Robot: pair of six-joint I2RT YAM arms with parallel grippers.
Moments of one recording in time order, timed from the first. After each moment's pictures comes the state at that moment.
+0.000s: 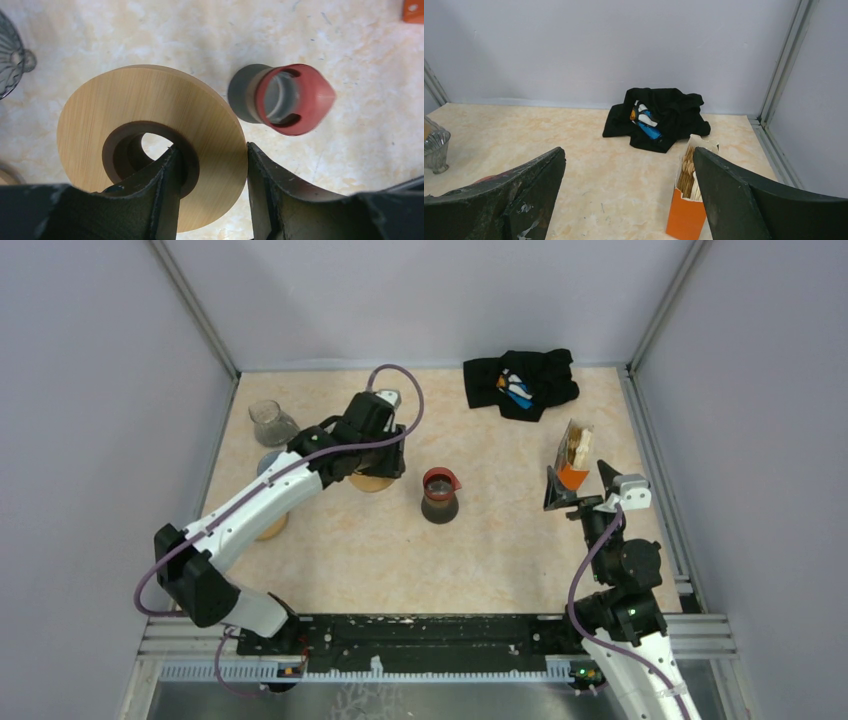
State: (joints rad) left arm -0.69 1.46 1.38 -0.75 -0.18 -0.41; right arm 0.32 0.17 0.39 0.06 0.18 -0.02
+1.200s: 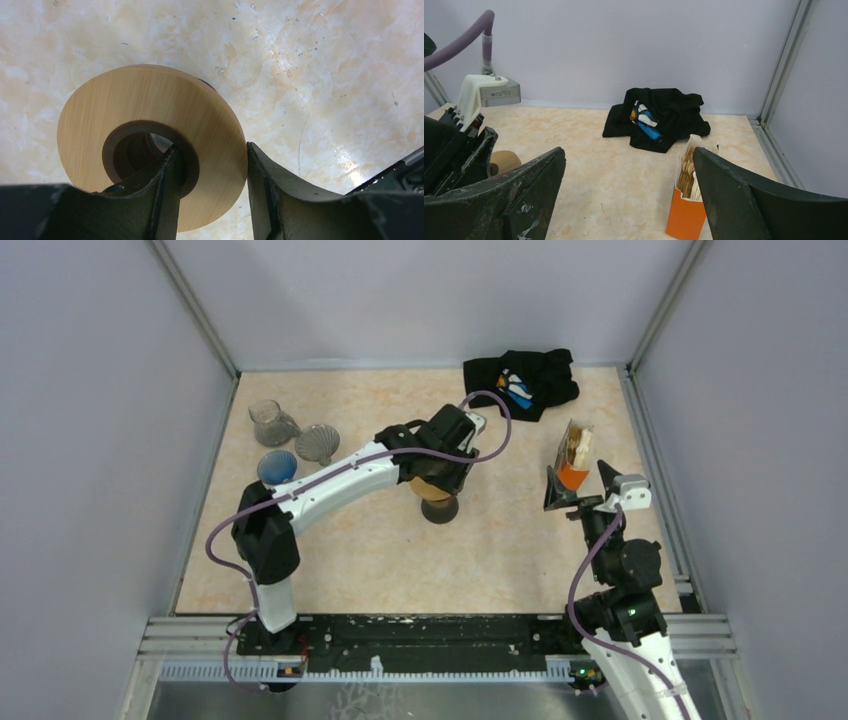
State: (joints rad) left arm -0.92 1.84 1.67 -0.75 -0.13 -0.25; right arm 0.32 0.17 0.39 0.06 0.18 -0.02
